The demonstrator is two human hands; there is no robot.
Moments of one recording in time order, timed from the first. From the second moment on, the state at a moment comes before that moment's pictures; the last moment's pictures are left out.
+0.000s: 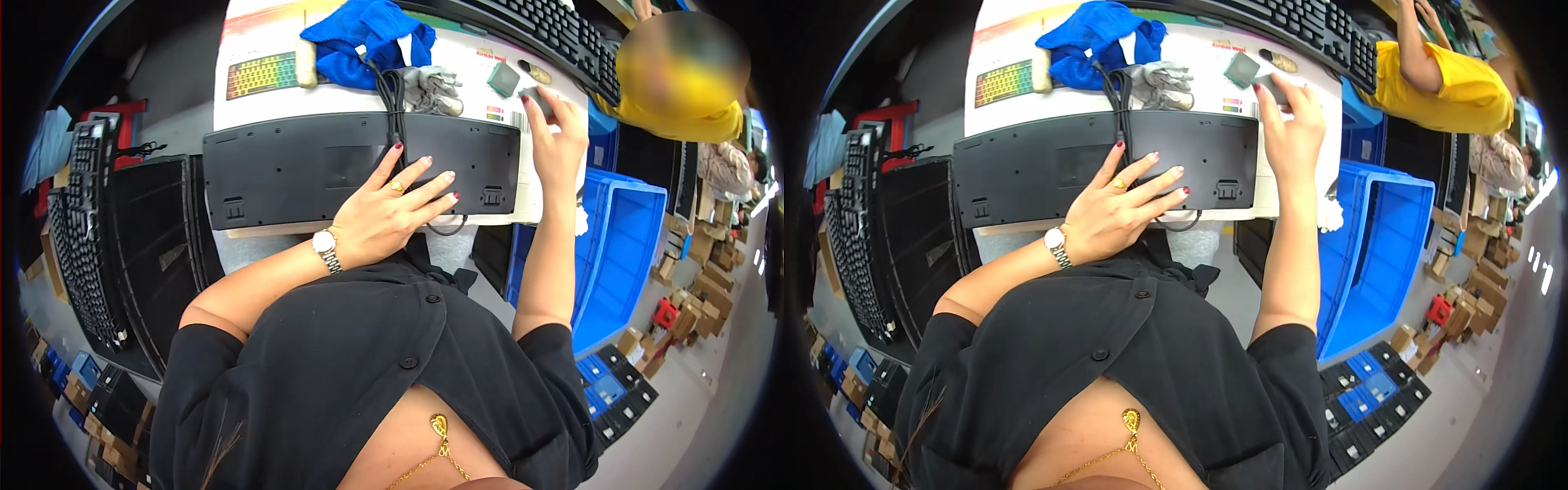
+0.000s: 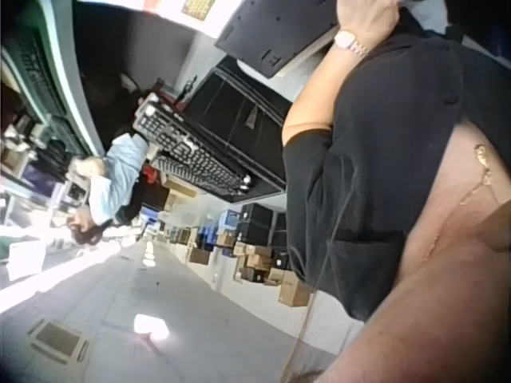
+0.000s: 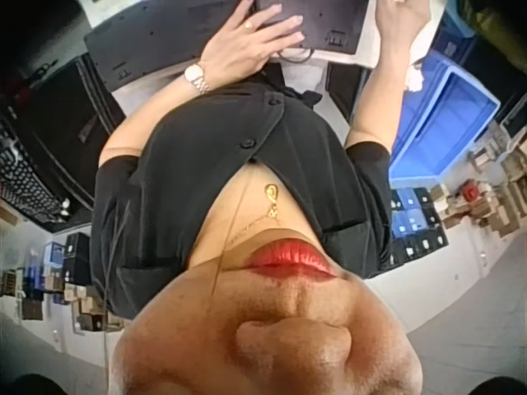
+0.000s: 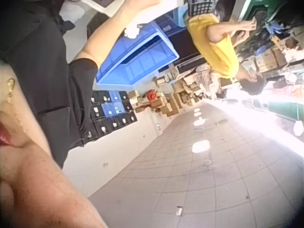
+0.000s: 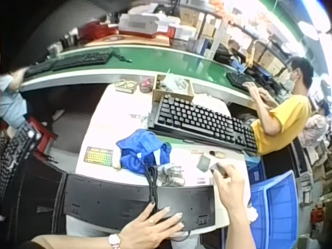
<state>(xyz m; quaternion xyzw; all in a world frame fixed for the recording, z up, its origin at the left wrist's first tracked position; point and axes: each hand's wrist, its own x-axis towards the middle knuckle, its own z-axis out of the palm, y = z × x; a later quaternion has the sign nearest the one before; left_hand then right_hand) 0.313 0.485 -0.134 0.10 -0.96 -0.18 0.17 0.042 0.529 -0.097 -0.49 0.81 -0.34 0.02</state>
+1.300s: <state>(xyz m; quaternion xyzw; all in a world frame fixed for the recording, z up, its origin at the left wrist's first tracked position) 0.313 0.488 -0.136 0.11 -0.97 -0.16 0.16 0.069 0.618 -0.119 -0.28 0.84 -0.40 0.25</state>
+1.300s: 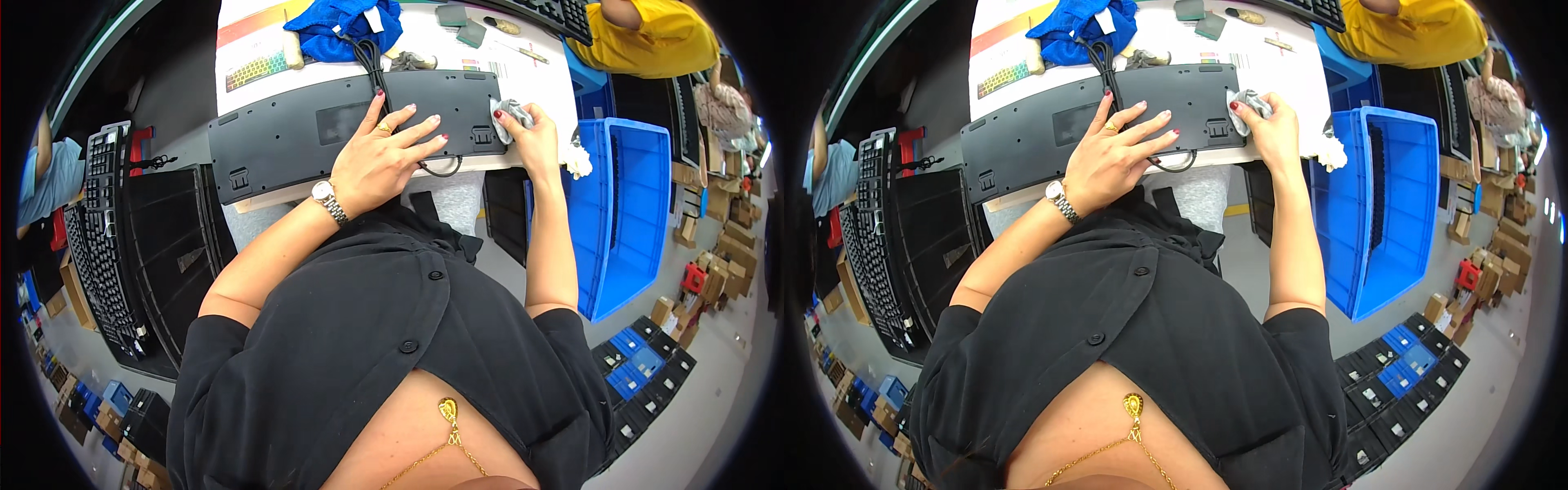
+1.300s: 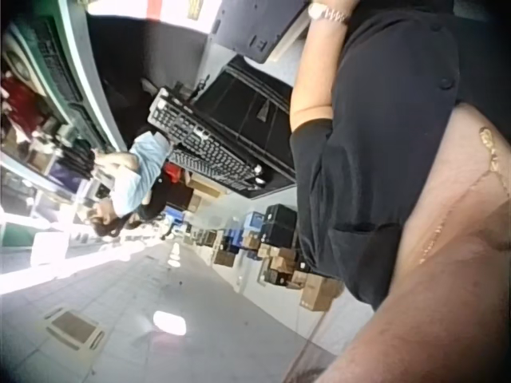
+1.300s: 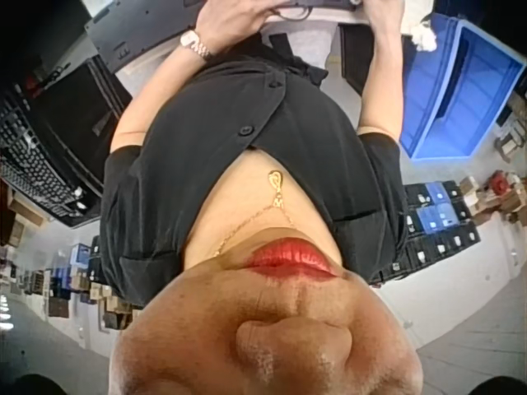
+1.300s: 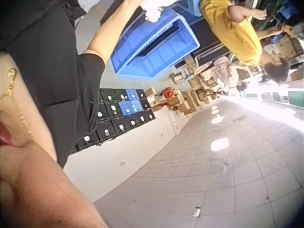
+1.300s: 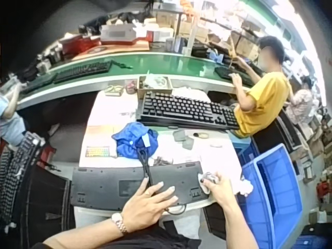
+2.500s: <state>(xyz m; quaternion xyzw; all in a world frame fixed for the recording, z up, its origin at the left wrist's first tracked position) 0.313 0.482 -0.136 0.10 -0.96 -0.20 0.18 0.066 0.612 -0.119 -0.25 0.88 -0.34 0.22</state>
